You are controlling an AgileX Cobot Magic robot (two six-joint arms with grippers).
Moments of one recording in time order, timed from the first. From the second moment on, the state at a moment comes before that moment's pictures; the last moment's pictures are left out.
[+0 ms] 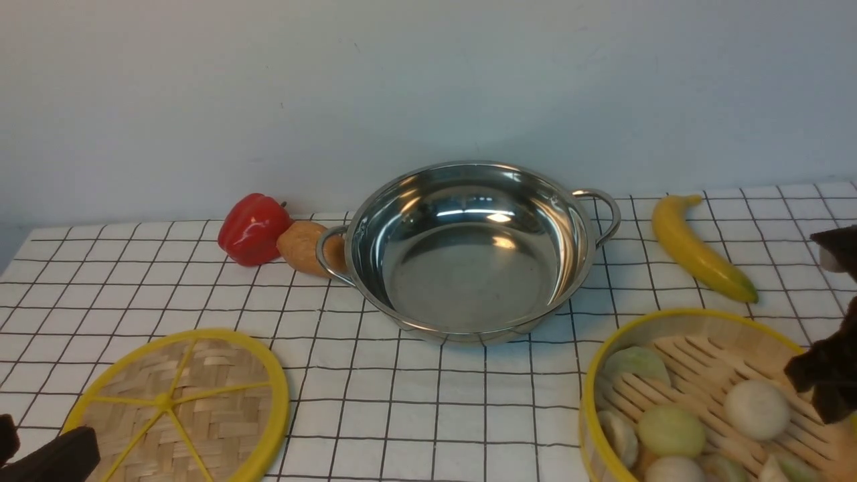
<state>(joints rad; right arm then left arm) 0.08 1.56 -0.95 -0.05 1.06 0.05 -0.04 0.29 -0.57 -0.30 0.82 0.18</state>
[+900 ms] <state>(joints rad) 0.03 1.67 -0.95 -0.01 0.95 0.03 -0.04 0.29 -0.57 -0.30 0.82 0.18</state>
